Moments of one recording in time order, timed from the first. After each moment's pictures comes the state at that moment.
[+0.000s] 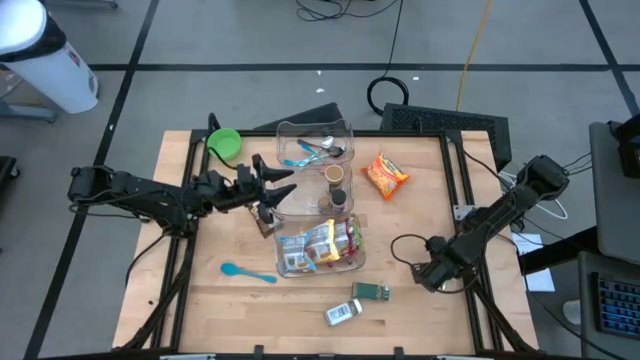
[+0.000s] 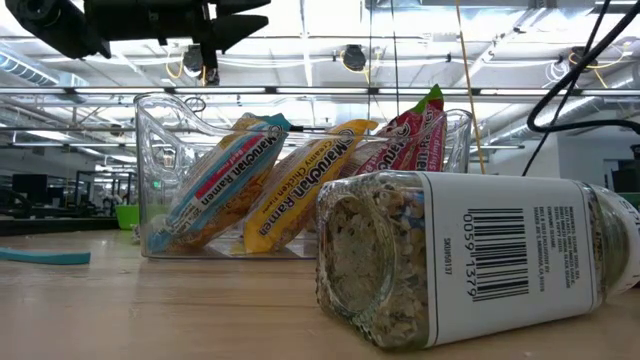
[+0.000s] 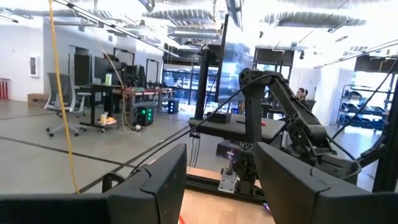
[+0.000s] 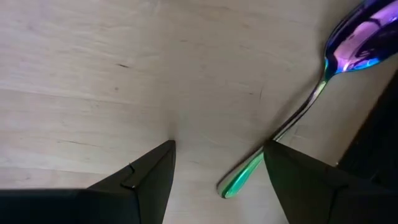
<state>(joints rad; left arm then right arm) 0.03 1.14 0.47 0.94 -0.17 -0.06 0.73 1.33 0.58 -0.78 -0.19 2.13</state>
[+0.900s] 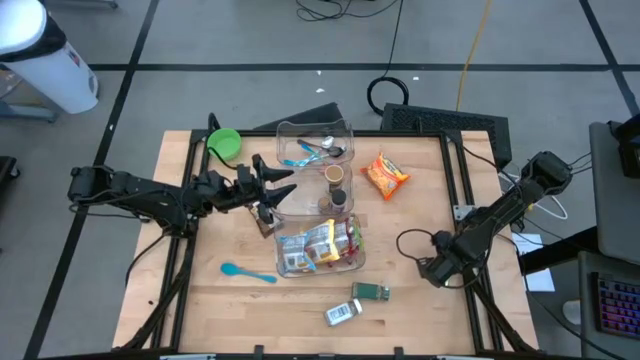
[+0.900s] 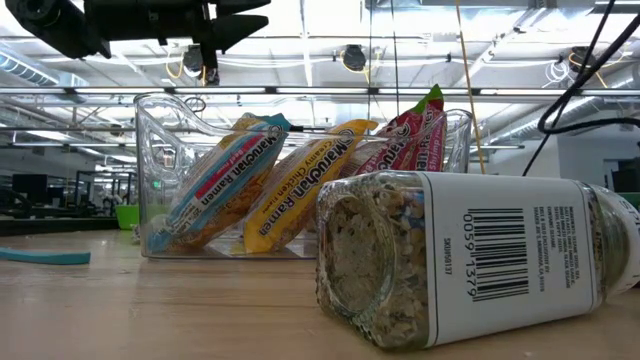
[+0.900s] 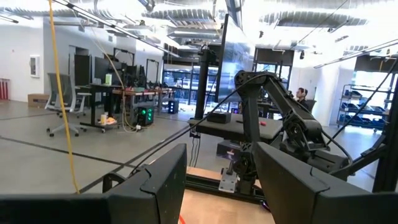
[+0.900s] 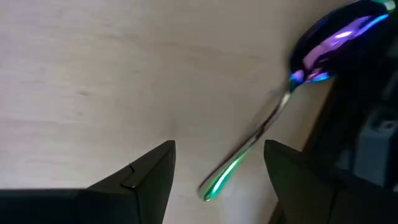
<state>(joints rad) 0.03 1.14 0.47 0.94 -0.17 -0.06 0.73 1.24 0.57 -0.91 -0.19 2.13</state>
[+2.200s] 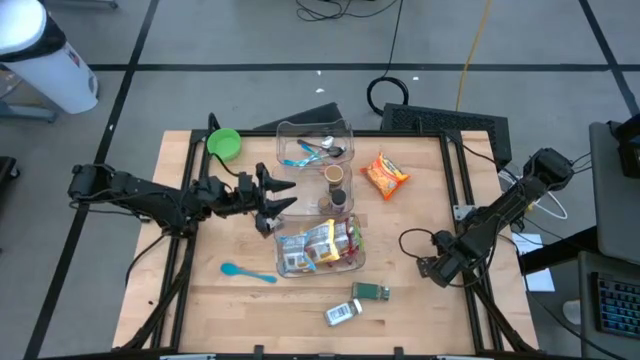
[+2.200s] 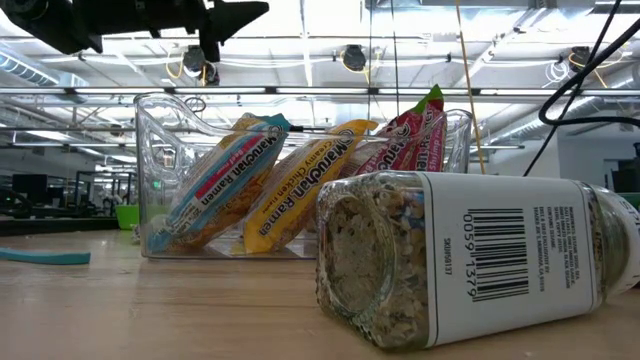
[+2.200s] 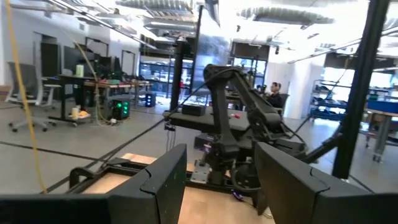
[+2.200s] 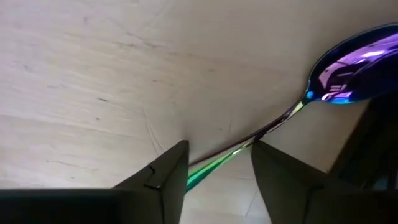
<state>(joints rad) -0.04 1.14 0.47 0.92 -0.13 -0.08 0.75 1.19 0.47 -0.78 -0.05 2.12</state>
